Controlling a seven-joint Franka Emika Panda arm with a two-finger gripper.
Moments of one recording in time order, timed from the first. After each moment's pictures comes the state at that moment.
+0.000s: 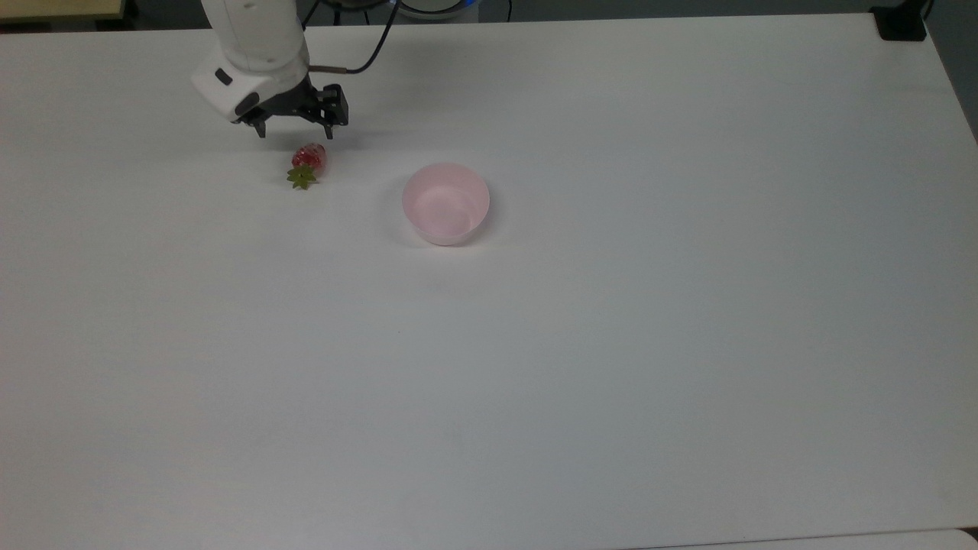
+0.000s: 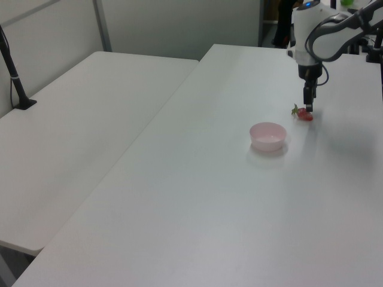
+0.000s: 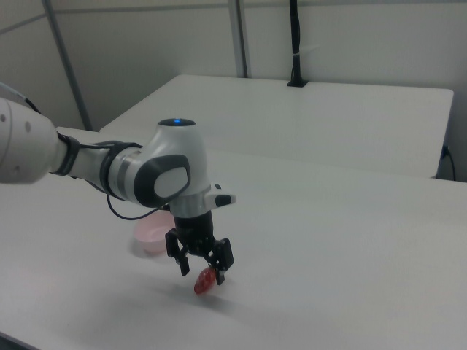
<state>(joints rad) -0.25 0.08 0.01 -2.20 -0.15 2.16 -0.22</state>
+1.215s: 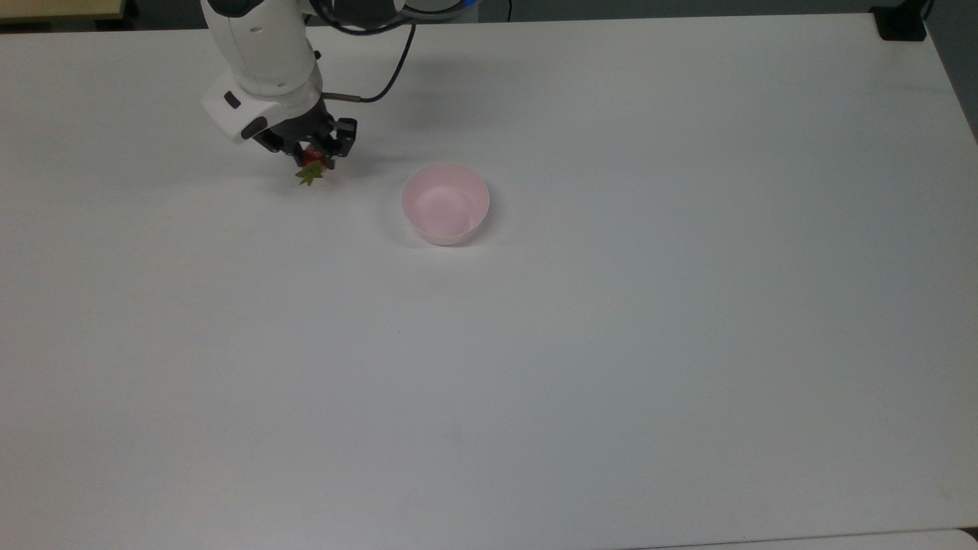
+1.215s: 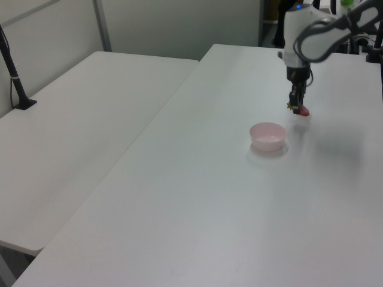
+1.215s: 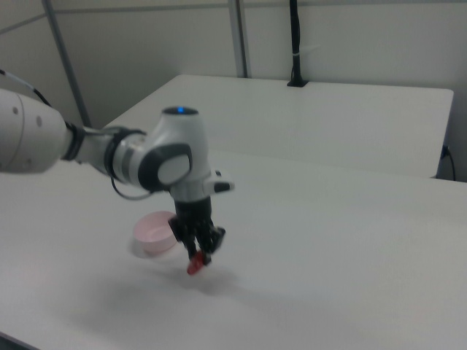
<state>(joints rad) -0.24 0.14 0.05 -2.09 -0.06 2.13 -0.14</state>
